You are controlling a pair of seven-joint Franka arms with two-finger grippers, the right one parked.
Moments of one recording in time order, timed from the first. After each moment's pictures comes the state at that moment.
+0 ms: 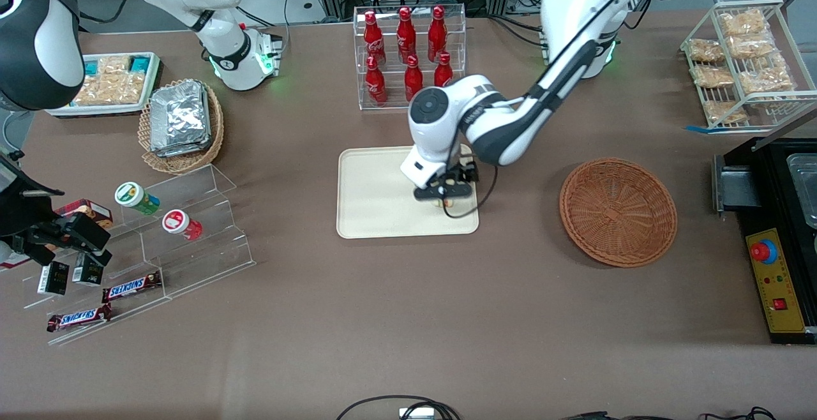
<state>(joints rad) -0.26 0.55 -0.58 -1.74 0.48 2.10 -1.08</state>
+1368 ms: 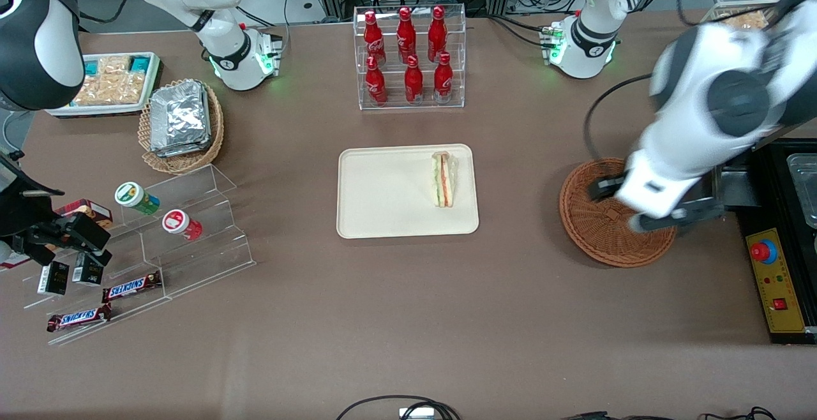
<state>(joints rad) 0.14 0.17 -0.39 -1.59 0.12 1.62 -0.40</state>
